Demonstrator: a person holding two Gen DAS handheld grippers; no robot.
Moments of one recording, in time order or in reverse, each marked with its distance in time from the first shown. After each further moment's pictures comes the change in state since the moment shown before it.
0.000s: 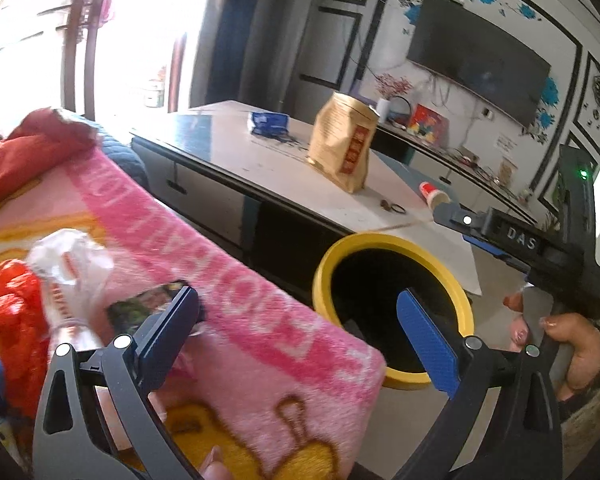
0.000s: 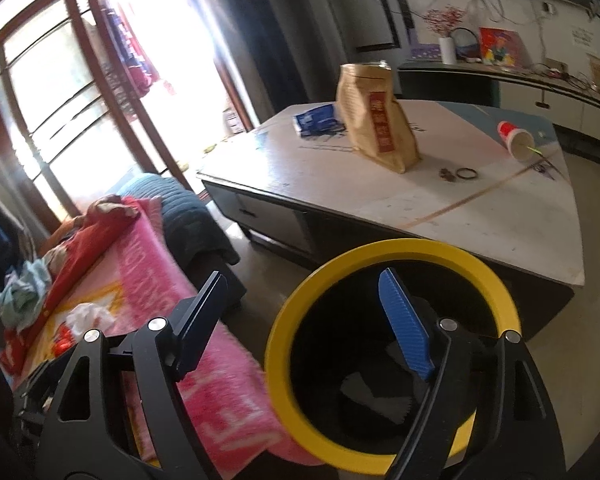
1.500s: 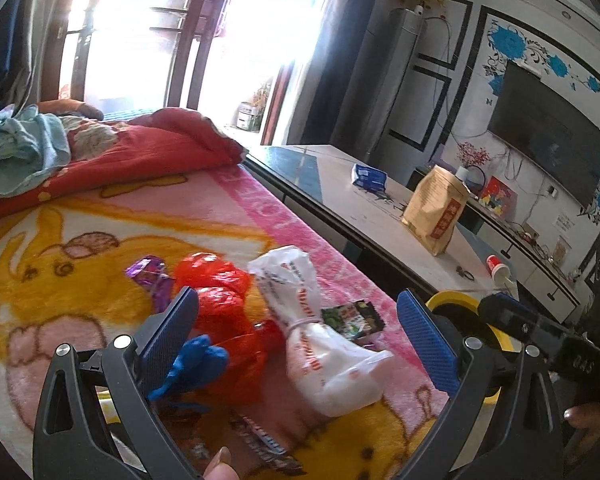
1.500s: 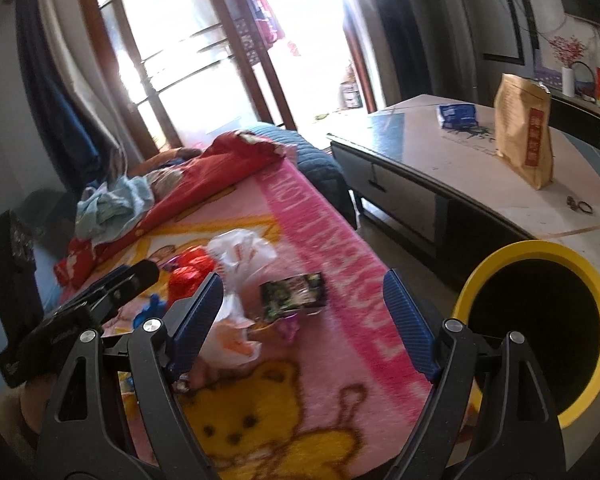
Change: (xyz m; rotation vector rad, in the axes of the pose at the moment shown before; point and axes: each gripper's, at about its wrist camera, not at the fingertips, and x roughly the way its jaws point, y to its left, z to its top) left arm -0.109 0.121 -0.011 -0.218 -0.163 0.225; right arm -0.021 0.157 -0.054 -0.266 0.090 0.319
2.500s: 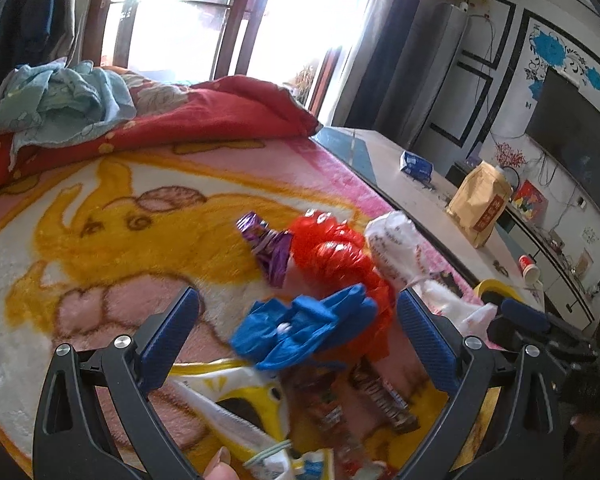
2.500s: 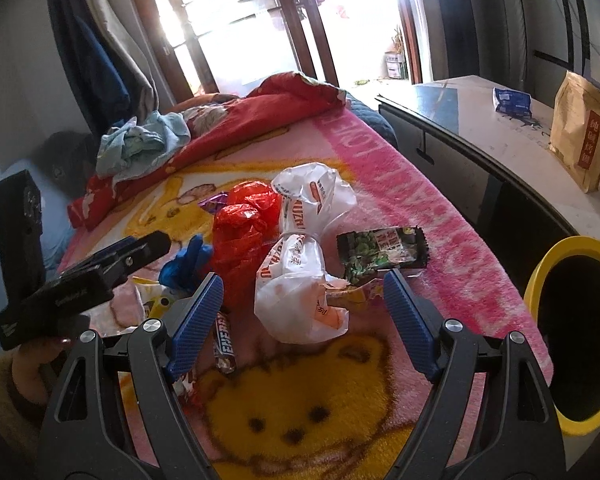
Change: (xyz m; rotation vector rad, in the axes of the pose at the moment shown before) left arm -0.012 0.085 -0.023 -0.082 0.074 0.102; right arm 0.049 0.062 -0.030 -0.120 0.147 0.070
